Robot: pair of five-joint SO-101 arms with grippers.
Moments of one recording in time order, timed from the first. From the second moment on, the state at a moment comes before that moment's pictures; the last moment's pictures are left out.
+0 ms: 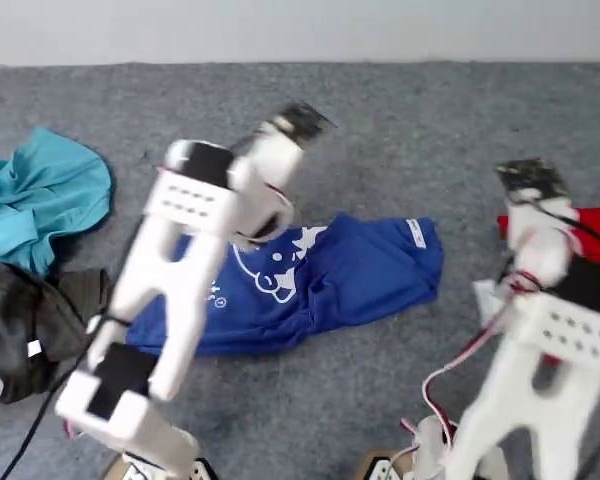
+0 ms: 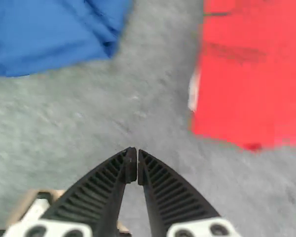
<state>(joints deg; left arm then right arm) 14.4 5.3 -9.5 93.1 -16.7 18.5 -33.8 17.9 98.4 29.4</state>
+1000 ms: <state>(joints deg) -32.0 -15.1 -9.3 97.8 -13.1 -8.1 15.1 15.6 58.6 15.1</state>
